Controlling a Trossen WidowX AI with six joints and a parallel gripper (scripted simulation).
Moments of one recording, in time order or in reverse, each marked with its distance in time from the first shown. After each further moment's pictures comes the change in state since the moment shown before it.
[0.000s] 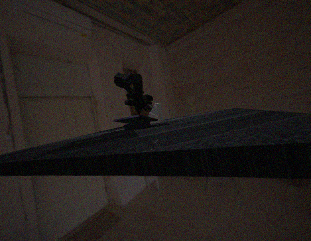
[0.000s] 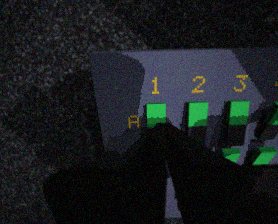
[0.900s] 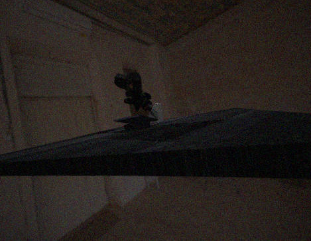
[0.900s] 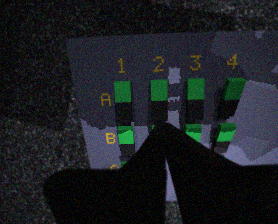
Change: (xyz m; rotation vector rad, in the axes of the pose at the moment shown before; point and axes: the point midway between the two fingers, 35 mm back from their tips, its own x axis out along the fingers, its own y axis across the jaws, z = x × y) arm -0.021 -0.026 -0.017 0.006 -0.062 0.018
